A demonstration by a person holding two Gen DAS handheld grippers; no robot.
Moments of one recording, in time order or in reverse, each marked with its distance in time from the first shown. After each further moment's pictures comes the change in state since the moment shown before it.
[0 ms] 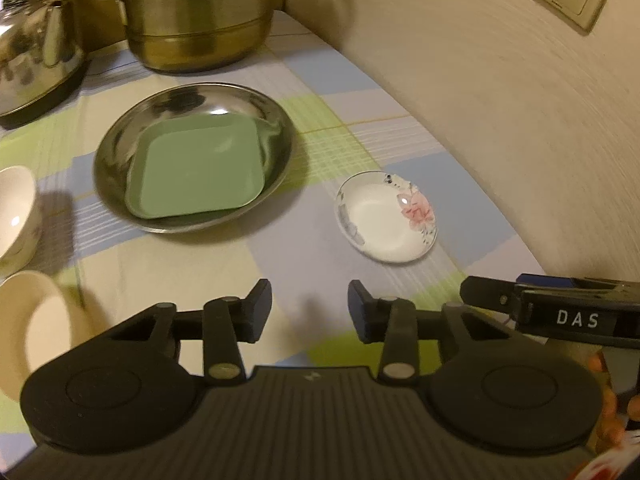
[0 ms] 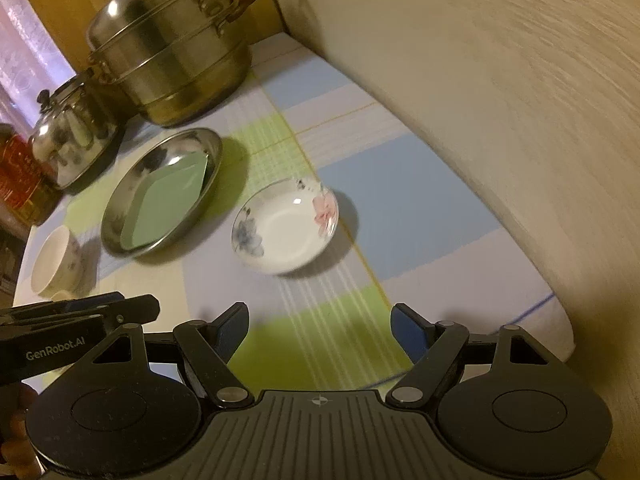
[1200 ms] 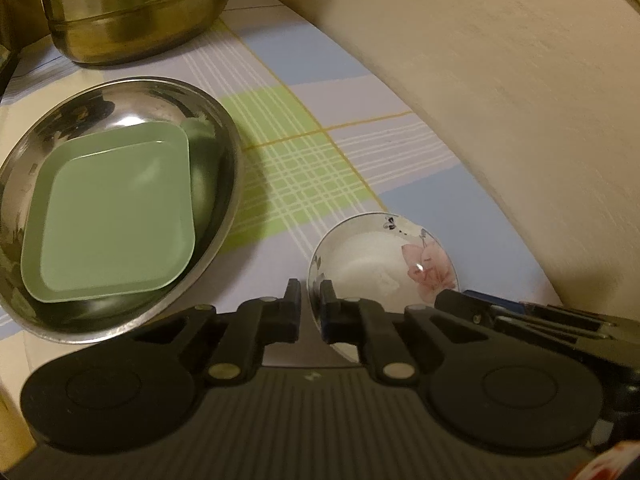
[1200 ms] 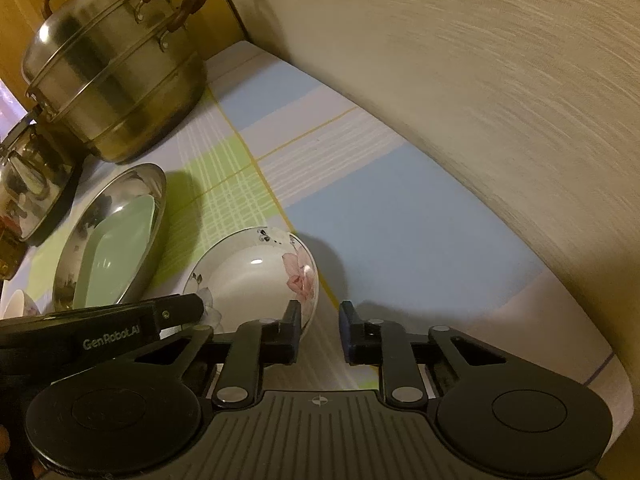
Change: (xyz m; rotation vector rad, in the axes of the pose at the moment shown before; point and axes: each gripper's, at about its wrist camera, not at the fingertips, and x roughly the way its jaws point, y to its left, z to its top) left arm 0.108 -0.010 0.058 0.018 0.063 -0.059; right arm 0.079 -0.016 0.036 0.094 -0.023 -0.022
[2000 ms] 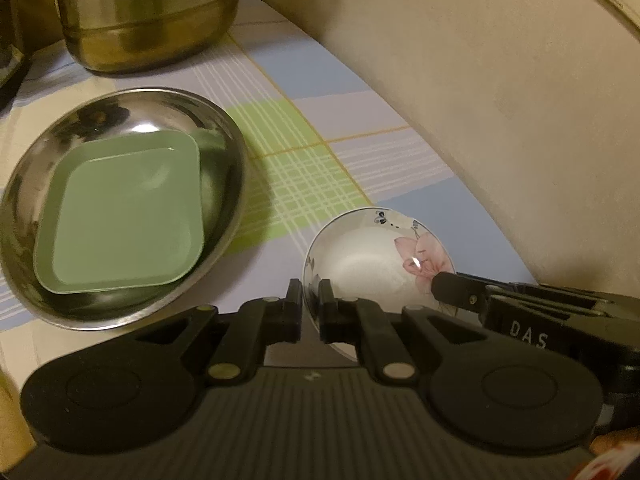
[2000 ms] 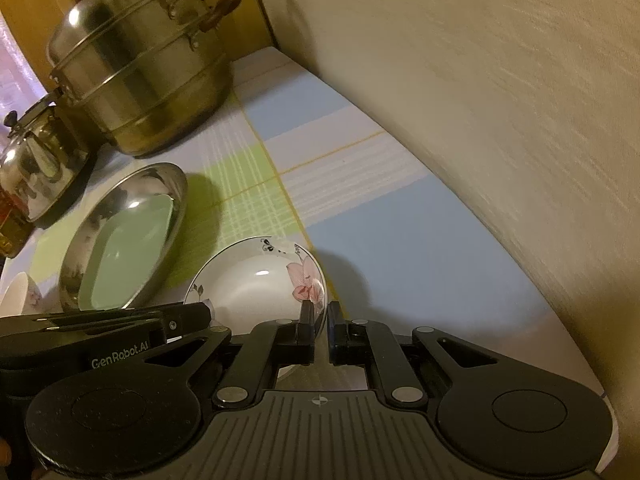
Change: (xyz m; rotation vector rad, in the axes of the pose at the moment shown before) left arm -0.019 0.001 -0.007 -0.022 -0.059 0.003; right arm -0.007 0.018 0.008 -0.099 -0.027 0.016
